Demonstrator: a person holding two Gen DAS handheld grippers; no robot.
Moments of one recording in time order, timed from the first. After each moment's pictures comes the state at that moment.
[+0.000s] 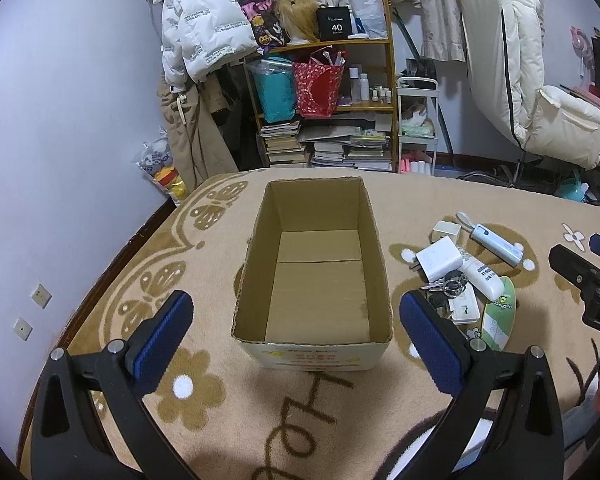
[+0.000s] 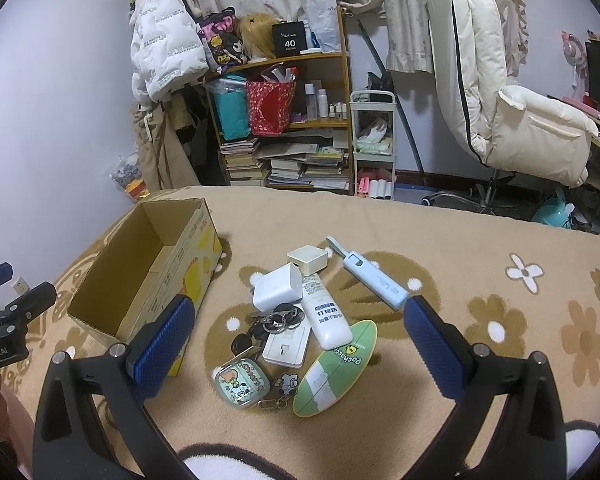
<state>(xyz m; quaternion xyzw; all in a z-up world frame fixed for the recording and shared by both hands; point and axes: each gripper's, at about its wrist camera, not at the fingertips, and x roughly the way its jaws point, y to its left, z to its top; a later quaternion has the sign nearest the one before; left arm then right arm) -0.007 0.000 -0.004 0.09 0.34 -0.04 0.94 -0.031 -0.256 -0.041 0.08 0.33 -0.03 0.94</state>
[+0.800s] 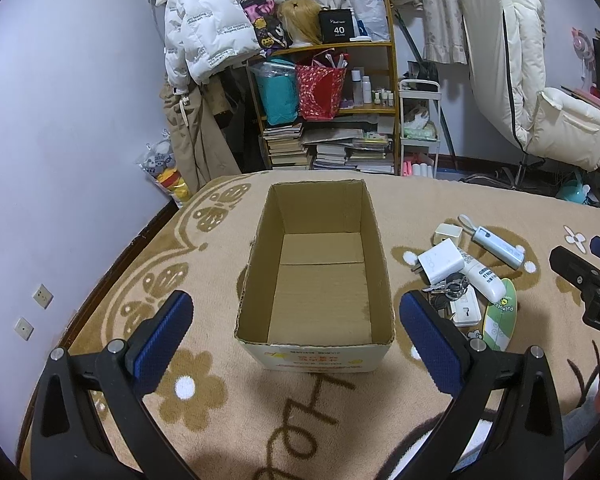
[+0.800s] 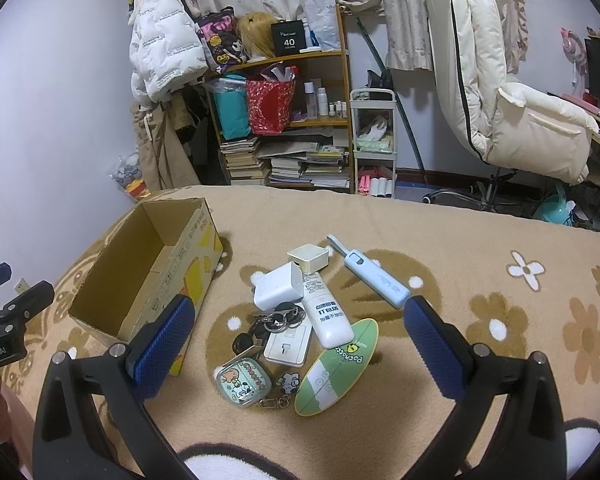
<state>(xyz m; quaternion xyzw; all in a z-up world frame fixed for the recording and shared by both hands) -0.008 -0.002 0.000 0.10 0.33 -0.04 0.94 -0.030 -0.256 -0.041 0.08 0.33 -0.03 0.94</state>
